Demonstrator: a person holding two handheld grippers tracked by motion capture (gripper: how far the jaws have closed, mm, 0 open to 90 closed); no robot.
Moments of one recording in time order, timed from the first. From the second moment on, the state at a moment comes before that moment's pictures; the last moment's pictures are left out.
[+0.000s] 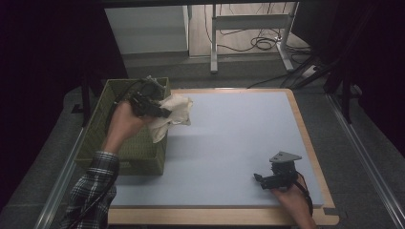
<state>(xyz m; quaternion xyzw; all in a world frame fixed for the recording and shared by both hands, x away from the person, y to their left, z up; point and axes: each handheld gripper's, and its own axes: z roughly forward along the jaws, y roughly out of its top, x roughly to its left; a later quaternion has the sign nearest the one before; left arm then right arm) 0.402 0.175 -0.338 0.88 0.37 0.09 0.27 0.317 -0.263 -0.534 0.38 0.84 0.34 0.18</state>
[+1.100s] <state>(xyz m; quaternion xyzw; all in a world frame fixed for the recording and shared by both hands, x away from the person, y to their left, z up) 0.423 0.012 -0.450 0.93 0.27 0.04 0.23 0.317 -0.263 -0.534 0.38 0.84 0.34 0.18</state>
